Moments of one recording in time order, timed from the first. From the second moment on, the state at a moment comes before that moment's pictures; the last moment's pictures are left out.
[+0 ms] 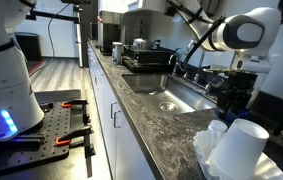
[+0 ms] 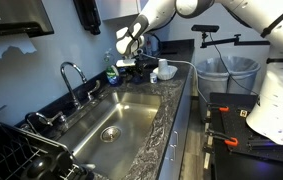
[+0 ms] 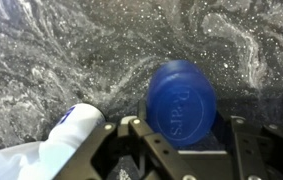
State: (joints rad) arm -0.14 0.84 -0.28 -1.35 0.06 2.13 1.27
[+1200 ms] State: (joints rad) arm -0.19 0.92 -0.27 -1.24 0.12 2.02 1.97
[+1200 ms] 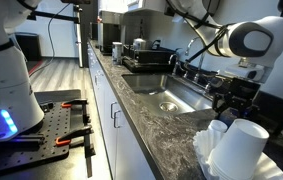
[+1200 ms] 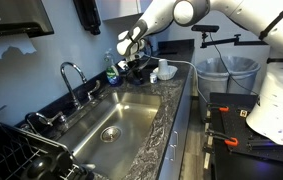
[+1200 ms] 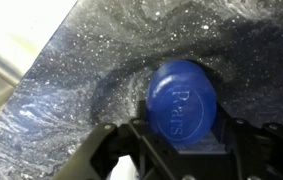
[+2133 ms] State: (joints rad) arm -0.19 0.93 -0.27 -1.22 0.12 2.01 2.03
